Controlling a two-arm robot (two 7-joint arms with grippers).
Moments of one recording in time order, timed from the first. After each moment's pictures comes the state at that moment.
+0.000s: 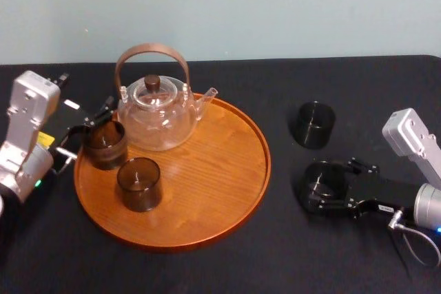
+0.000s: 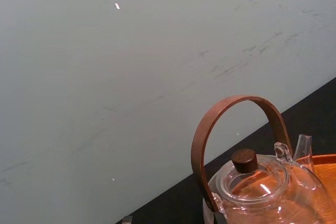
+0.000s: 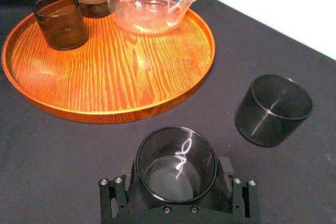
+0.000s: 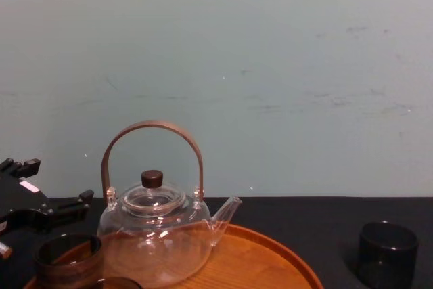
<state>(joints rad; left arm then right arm) -0.20 0.60 0.45 -1.41 -0.25 -0.12 0.03 0.04 0.74 -0.36 -1.62 0.38 0.21 0.55</state>
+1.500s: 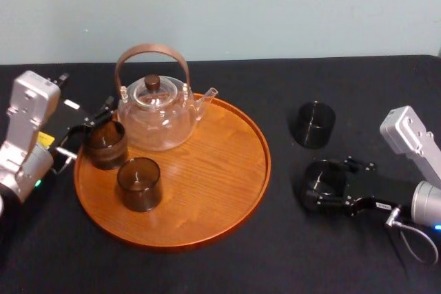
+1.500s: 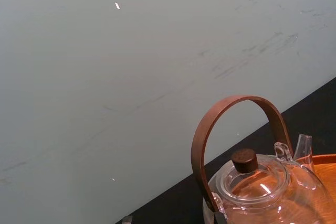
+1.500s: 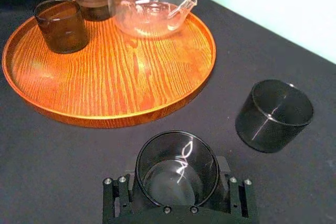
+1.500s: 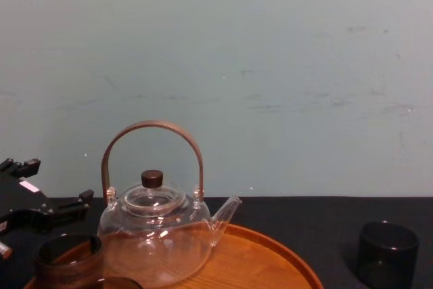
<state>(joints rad) -0.20 0.60 0.45 -1.41 -0.25 -0.12 0.03 0.05 0.74 -0.37 -1.62 0.38 0.21 0.56</state>
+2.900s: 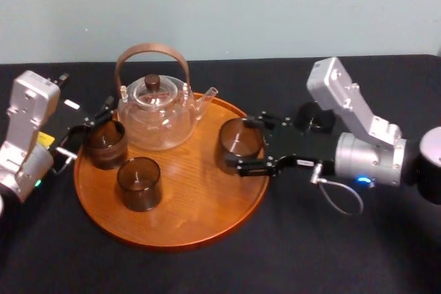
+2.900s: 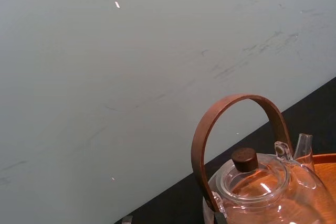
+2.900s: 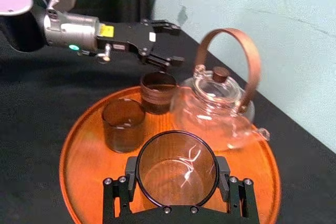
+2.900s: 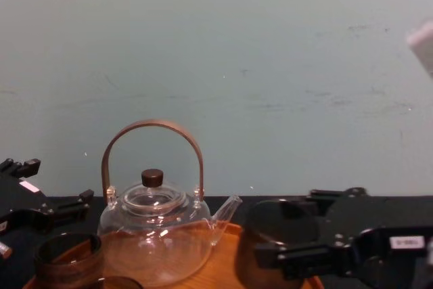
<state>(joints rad) -0.20 0.60 0.45 -1.41 -0.25 -0.12 0.03 0.34 0.57 -0.57 -1.55 0.37 0.14 0.66</state>
